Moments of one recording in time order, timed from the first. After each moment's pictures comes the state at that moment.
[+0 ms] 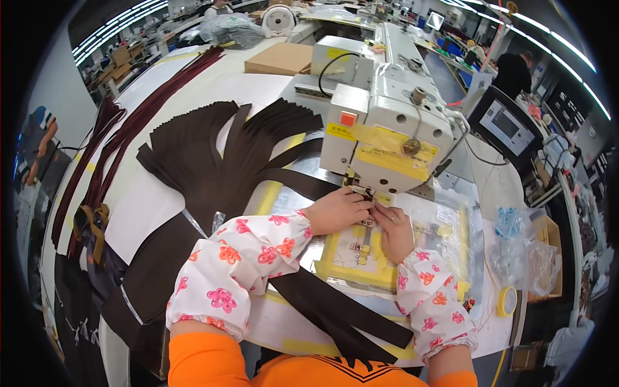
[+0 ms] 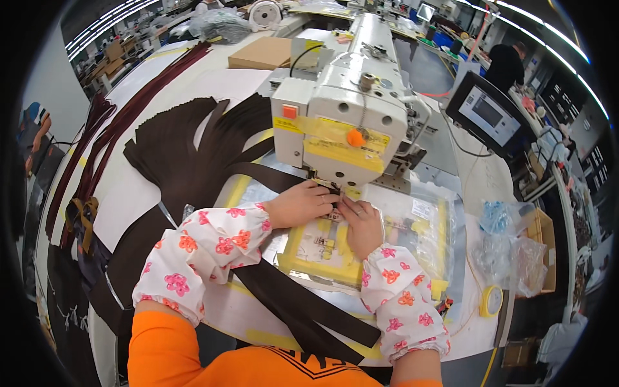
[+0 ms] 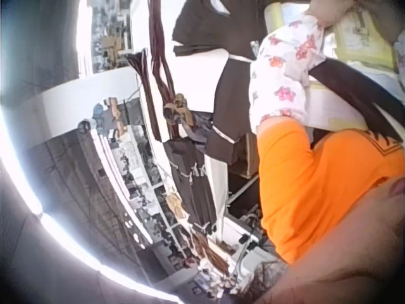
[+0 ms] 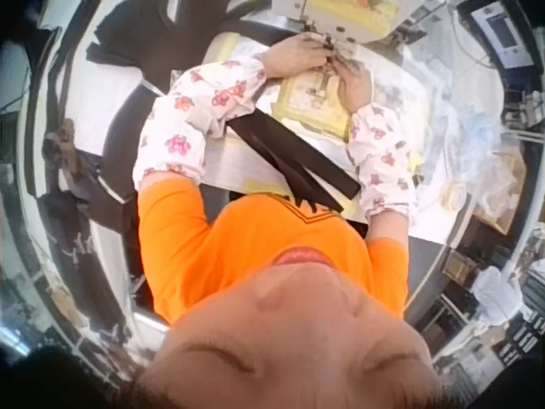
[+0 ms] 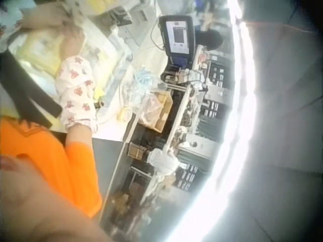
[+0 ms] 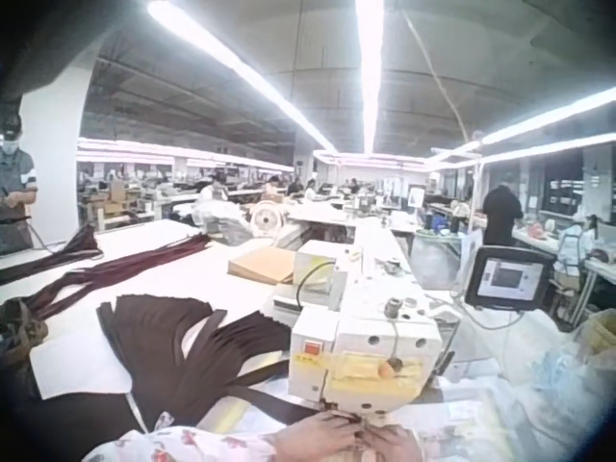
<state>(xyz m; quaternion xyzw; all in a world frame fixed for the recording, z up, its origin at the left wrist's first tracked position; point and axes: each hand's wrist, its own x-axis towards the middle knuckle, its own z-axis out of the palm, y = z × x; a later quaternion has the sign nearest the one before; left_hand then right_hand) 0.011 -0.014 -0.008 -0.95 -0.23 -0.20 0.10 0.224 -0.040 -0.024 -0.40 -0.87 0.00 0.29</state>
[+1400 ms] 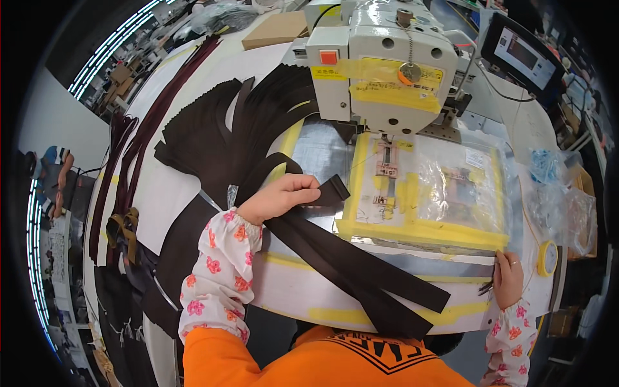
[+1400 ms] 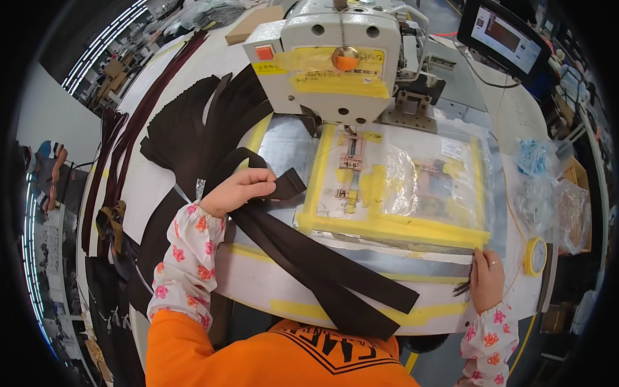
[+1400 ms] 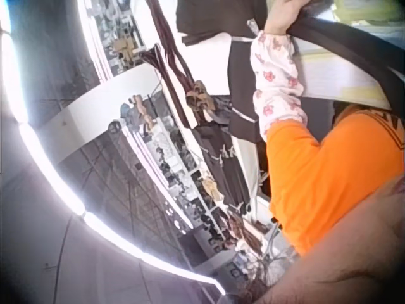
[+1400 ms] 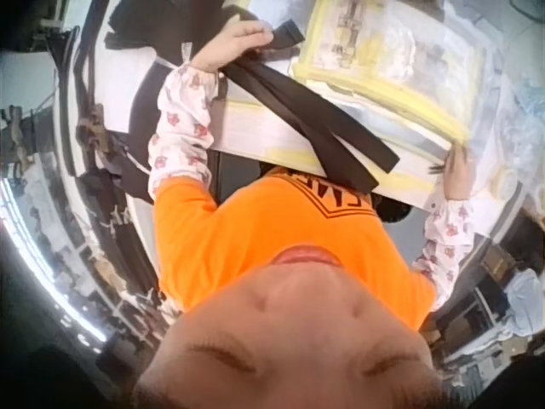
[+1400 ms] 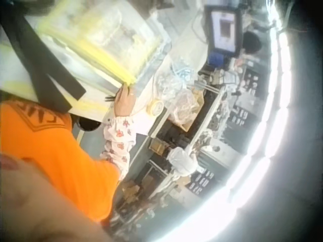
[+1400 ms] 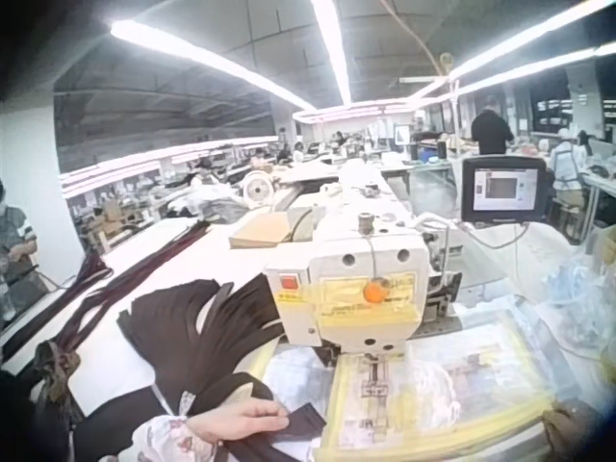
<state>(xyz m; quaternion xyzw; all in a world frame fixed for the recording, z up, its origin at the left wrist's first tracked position) -0.072 -0.099 0.040 -0.60 -0.43 -0.22 -0.64 0.423 -0.231 0.004 -0.62 -0.77 0.02 0.14</state>
